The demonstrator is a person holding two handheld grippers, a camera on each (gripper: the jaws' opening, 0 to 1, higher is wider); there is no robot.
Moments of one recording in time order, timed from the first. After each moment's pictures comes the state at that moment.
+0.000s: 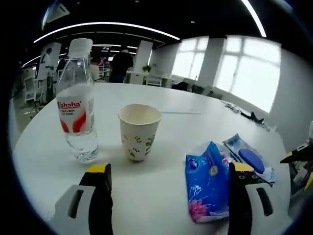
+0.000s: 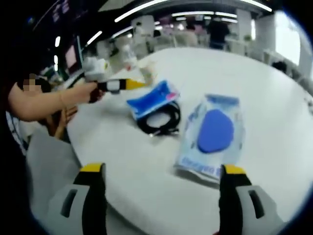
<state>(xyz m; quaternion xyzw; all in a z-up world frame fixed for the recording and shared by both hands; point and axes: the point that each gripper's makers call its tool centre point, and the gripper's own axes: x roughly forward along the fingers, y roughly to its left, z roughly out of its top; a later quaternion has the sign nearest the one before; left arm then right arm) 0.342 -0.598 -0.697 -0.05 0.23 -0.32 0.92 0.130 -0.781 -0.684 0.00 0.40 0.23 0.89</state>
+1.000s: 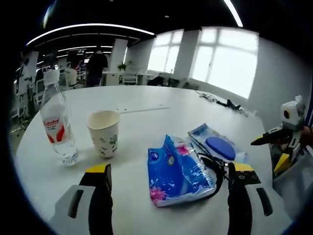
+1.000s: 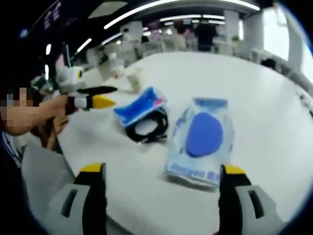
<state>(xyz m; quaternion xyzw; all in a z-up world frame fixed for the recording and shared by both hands) 0.288 -0.630 -0.674 -0.01 0.23 -0.42 0.88 0.141 -0.797 -0.687 0.02 0.39 0.18 0.90</state>
